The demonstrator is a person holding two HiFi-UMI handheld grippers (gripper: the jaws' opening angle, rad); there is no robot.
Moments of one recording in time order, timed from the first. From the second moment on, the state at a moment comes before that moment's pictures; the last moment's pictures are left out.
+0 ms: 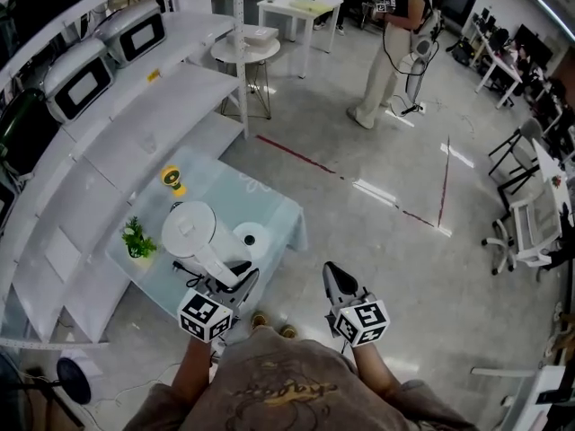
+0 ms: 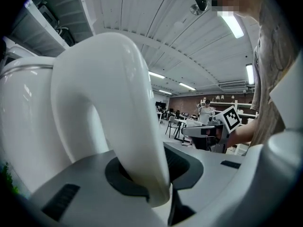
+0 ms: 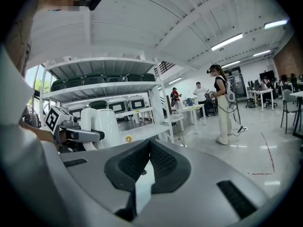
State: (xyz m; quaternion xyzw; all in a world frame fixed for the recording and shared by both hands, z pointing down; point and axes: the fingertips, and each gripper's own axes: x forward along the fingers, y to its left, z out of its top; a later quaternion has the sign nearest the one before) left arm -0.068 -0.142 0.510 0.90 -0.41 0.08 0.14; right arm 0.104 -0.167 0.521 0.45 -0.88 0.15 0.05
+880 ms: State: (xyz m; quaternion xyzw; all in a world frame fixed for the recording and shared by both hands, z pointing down) left arm -0.054 -0.229 0.609 0.91 -0.36 0.11 0.15; right arm 0.130 -0.188 0.547 0.51 -0.84 0.16 0.09
